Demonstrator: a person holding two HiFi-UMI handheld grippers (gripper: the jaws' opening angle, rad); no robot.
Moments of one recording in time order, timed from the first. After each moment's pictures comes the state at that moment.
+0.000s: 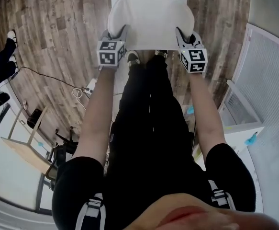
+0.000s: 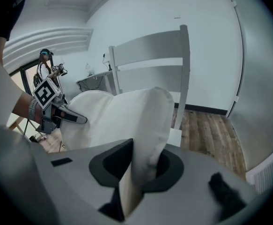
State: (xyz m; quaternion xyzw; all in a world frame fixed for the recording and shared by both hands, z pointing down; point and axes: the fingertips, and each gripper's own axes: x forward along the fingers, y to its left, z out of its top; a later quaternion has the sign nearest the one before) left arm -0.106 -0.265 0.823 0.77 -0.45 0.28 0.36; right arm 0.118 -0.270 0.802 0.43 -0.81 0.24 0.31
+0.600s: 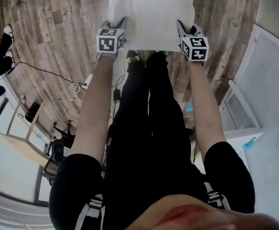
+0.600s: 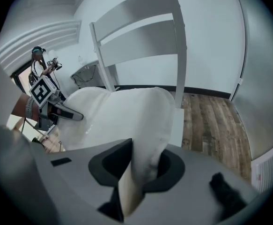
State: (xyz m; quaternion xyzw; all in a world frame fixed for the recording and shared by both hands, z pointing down) left arm -0.104 -0.287 0.912 0.74 -0.43 0.33 0.40; right arm 0.132 -0.293 0.906 0.41 -0.78 0.31 0.35
